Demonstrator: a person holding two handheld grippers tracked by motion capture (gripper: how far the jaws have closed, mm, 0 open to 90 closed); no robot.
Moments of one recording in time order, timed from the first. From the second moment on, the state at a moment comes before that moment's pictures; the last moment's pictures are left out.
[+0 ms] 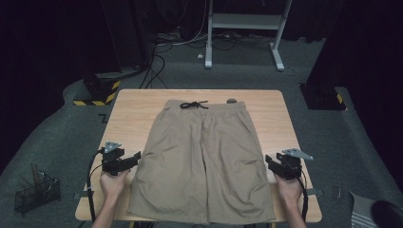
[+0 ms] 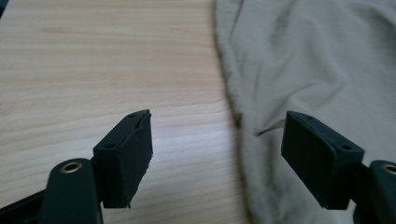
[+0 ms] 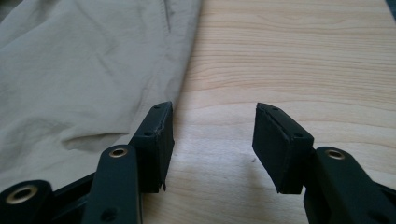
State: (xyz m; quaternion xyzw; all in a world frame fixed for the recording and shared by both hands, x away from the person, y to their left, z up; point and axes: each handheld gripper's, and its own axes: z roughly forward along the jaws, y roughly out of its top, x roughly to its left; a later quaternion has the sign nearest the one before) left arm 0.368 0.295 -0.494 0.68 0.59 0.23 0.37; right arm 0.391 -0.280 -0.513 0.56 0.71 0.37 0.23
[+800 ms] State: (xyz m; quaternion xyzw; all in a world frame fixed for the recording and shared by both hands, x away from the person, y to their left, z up) left arm 0.390 0.236 -0.506 0.72 0.55 0.19 0.38; right arm 0.411 -0.216 -0.503 0.51 0.76 0.36 0.20
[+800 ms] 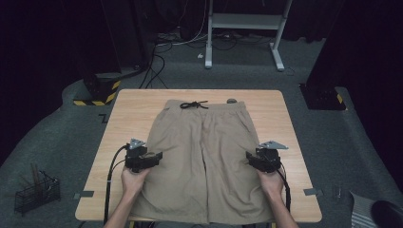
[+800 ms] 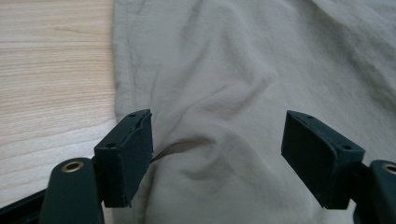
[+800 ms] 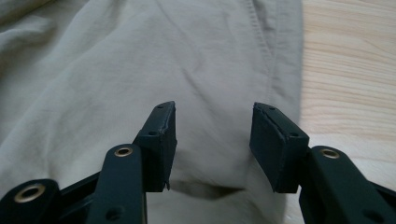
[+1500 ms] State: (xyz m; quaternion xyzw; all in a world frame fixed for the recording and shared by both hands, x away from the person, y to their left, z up) left arm 0.389 0.222 -0.527 0.74 0.54 0.24 0.33; right arm 0.405 -0.204 -0.519 0.49 0.78 0.32 0.22
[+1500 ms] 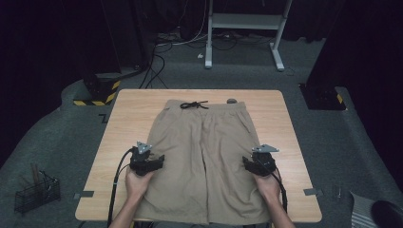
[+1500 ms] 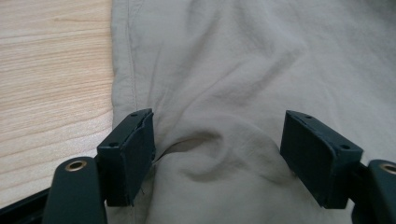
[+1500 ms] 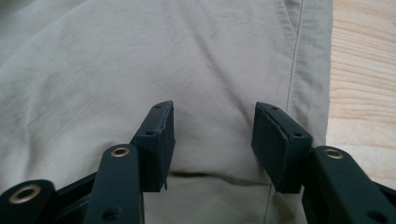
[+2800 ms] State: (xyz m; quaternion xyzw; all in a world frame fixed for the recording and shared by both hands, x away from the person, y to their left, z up) left arm 0.355 0.236 -0.524 0.75 0.52 0.23 0.33; right arm 0.366 -0.228 -0.515 0.50 0.78 0.32 0.21
